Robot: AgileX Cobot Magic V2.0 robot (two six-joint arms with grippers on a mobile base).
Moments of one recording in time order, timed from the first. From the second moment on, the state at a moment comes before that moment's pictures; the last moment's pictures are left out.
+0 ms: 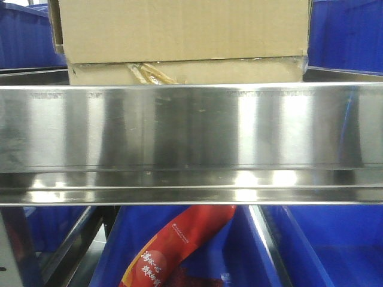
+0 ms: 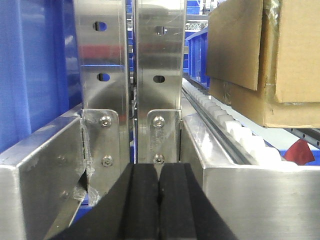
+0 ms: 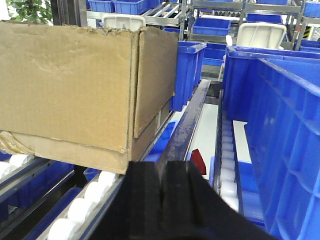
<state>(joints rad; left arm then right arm) 0.01 0.01 0.00 -0.02 0.07 0.03 0.26 0.37 -0.42 0.16 0.21 -0.15</state>
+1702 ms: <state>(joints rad) 0.01 0.01 0.00 -0.02 0.07 0.03 -0.03 0.00 0.00 0.10 0.11 -0.10</state>
